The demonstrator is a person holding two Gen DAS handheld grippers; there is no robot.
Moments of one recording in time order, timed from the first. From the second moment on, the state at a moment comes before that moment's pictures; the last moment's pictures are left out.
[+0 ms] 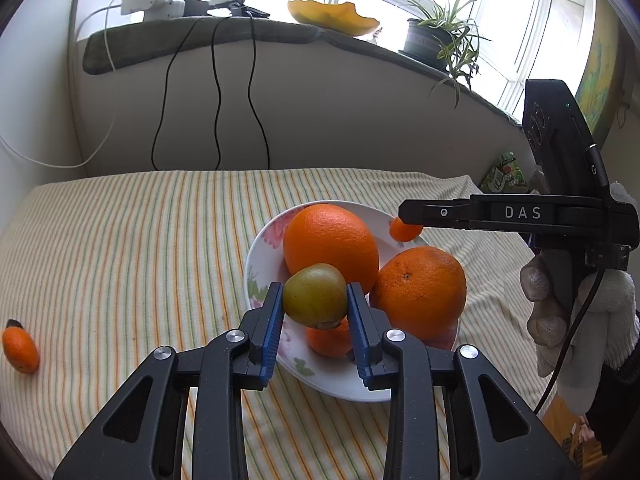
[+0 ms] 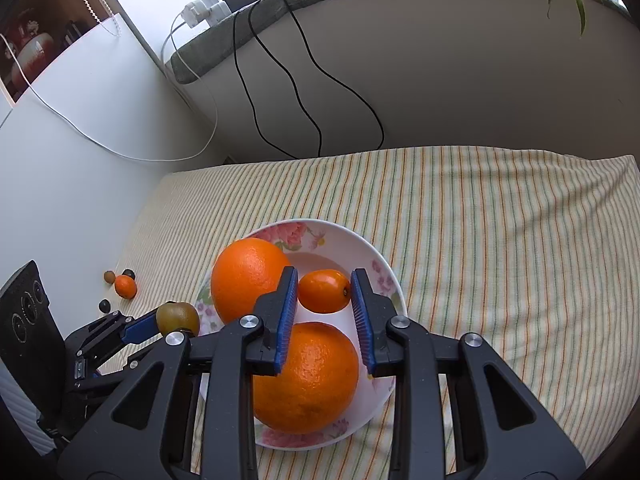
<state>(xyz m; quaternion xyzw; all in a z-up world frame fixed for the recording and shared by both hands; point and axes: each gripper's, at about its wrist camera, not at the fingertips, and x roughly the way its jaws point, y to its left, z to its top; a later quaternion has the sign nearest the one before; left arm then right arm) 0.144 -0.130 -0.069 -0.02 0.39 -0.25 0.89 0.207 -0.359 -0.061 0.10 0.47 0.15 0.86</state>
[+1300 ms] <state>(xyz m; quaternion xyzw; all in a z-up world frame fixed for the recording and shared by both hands) 0.125 -0.126 -0.050 -0.02 0.36 -0.24 0.90 0.184 -0.332 -0.029 0.06 0.43 0.15 0.89</state>
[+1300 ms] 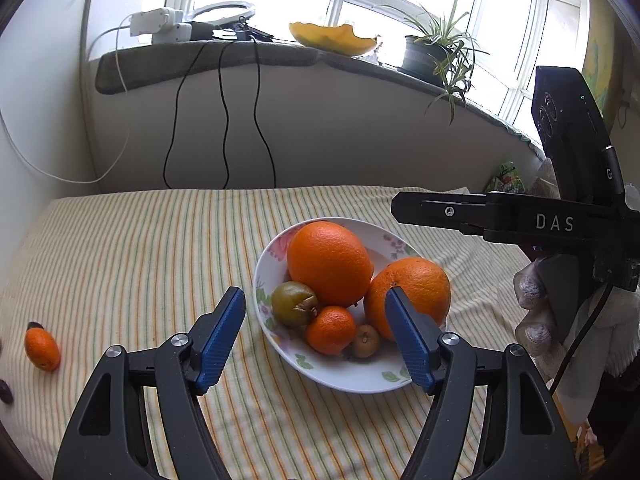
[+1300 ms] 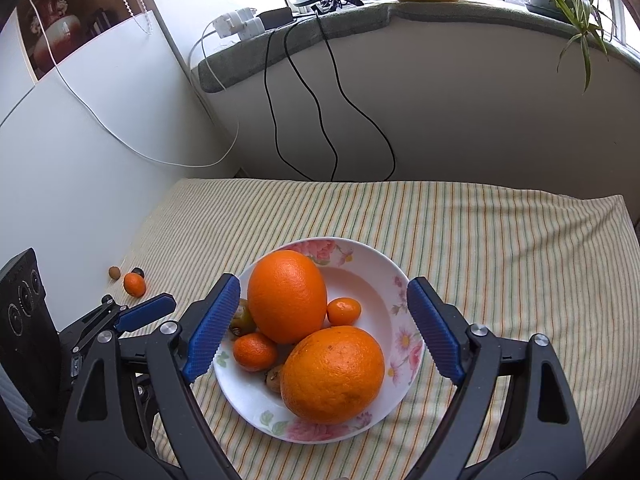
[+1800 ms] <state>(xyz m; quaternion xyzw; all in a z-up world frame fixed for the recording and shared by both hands) 0.110 -0.097 -0.038 -0.03 0.34 -0.22 0.91 0.171 -0.296 -0.011 0.03 0.40 0.17 0.90</state>
